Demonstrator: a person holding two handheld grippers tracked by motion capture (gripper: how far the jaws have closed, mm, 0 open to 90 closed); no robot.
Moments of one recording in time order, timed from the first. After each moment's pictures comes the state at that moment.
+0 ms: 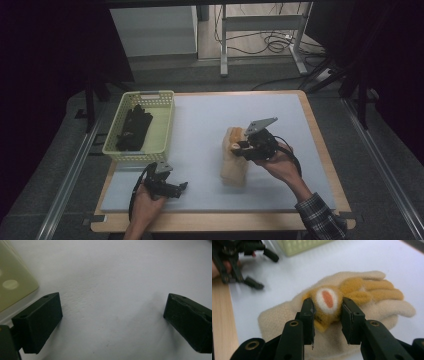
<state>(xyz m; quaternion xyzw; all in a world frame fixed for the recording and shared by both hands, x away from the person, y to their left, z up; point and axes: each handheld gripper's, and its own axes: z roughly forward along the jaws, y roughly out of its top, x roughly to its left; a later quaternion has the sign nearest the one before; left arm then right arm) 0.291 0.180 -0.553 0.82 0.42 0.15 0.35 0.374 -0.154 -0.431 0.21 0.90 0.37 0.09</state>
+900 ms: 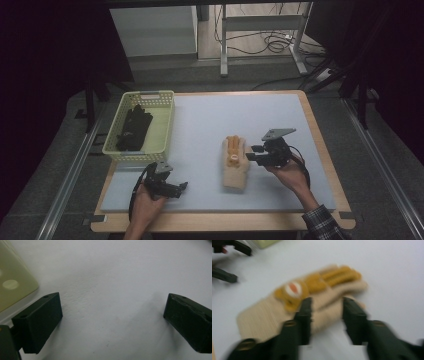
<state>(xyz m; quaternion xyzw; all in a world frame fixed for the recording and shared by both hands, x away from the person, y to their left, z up) 0.291 0.180 -0.553 0.82 0.42 0.15 0.35 0.375 -0.203 -0.472 0.30 0.86 0.40 0.10</state>
